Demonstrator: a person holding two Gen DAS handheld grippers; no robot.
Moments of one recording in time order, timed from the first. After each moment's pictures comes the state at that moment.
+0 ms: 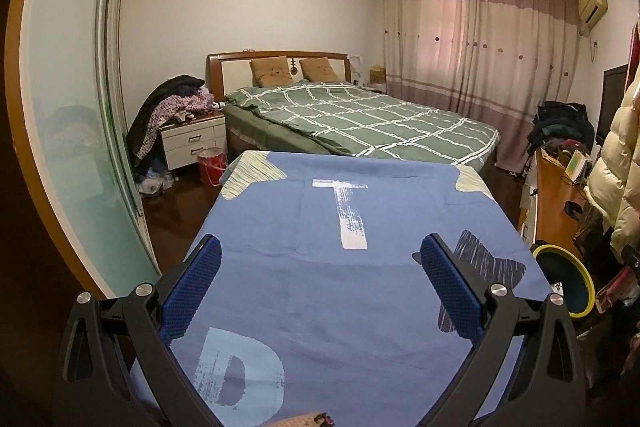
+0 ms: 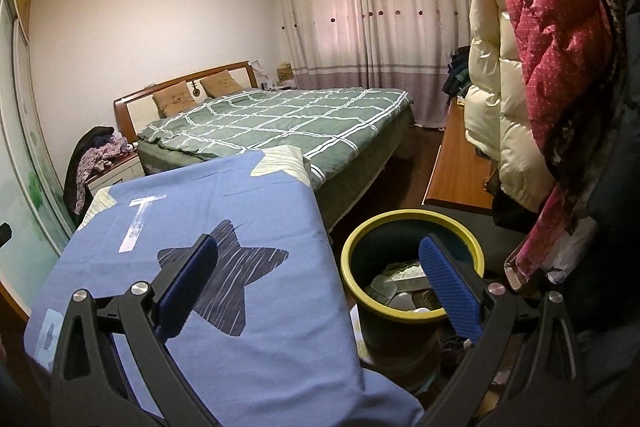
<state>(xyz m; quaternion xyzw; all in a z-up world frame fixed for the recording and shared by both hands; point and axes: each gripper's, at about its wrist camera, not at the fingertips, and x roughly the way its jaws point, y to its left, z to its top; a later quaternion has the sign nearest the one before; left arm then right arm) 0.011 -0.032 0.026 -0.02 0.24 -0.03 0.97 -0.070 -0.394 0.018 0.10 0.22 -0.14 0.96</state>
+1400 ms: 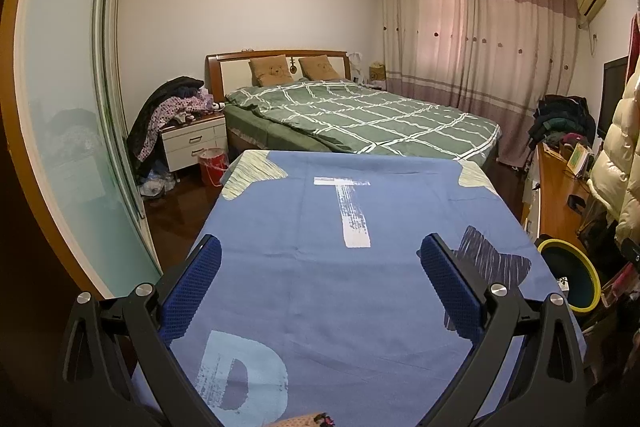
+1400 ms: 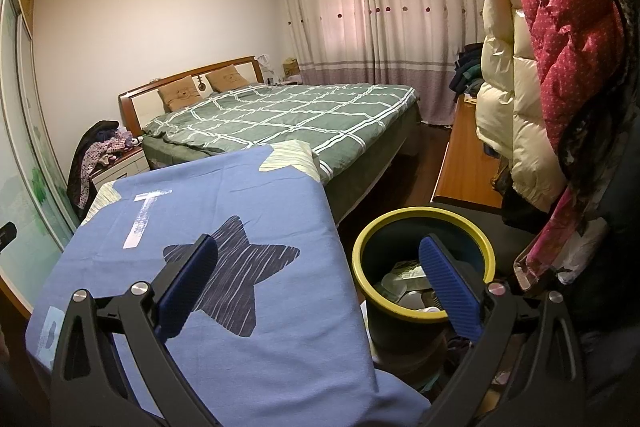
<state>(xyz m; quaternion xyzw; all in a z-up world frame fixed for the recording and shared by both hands) 0.023 -0.037 0.019 -0.01 0.24 -0.03 0.97 -0.057 -0.388 0.015 0.09 0.23 -0.13 0.96</state>
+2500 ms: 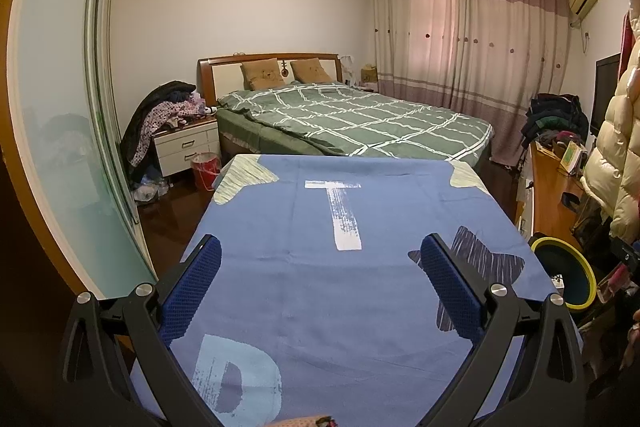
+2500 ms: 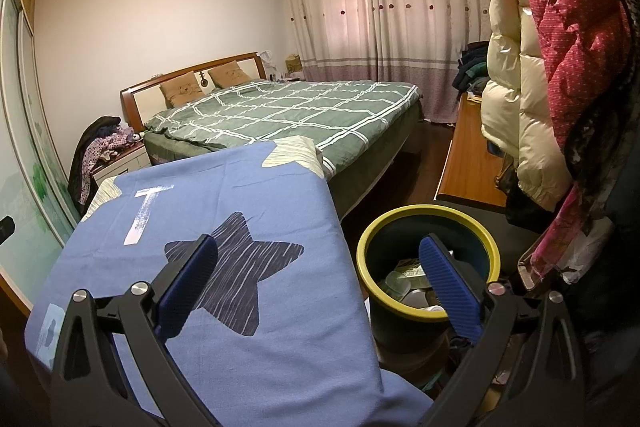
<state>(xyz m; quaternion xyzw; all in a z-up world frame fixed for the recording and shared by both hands) 0.022 -0.039 0.022 0.00 0.23 -0.04 0.97 -0.056 -0.383 0.011 0.09 0.23 -0.13 0.96</state>
